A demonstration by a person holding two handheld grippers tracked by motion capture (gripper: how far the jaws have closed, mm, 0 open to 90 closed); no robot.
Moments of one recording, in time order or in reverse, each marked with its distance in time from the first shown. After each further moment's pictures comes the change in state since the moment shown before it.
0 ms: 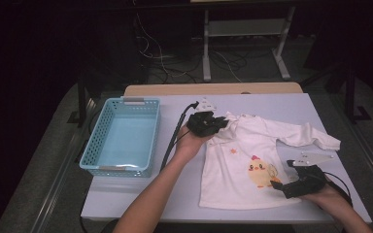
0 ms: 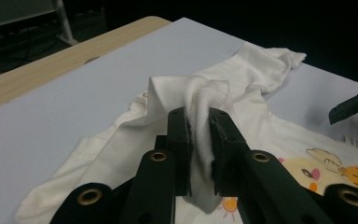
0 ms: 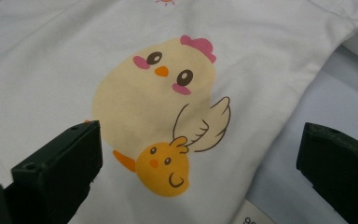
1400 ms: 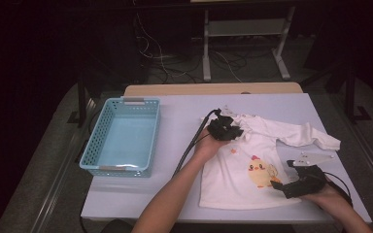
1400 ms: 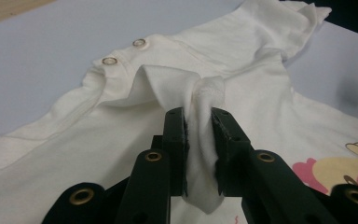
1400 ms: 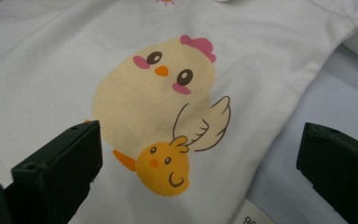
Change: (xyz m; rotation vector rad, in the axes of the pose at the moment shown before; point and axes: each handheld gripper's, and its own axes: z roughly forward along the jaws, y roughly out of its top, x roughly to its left) left arm -0.005 -0.018 0.083 0.155 -0.049 -0.014; right arm 0.000 0.000 0.000 -0.001 0.001 0.002
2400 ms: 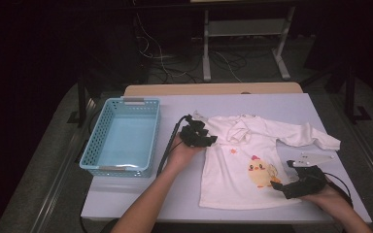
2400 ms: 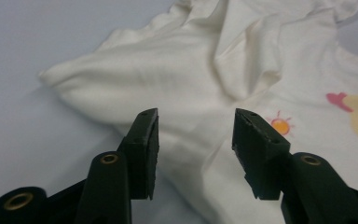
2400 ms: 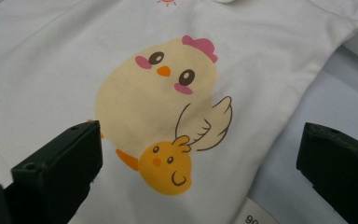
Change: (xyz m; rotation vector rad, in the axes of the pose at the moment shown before) left arm 0.018 -0.045 -0.077 0.067 0.171 -0.136; right arm 0.002 0.000 -0.001 0.001 -0.003 0.002
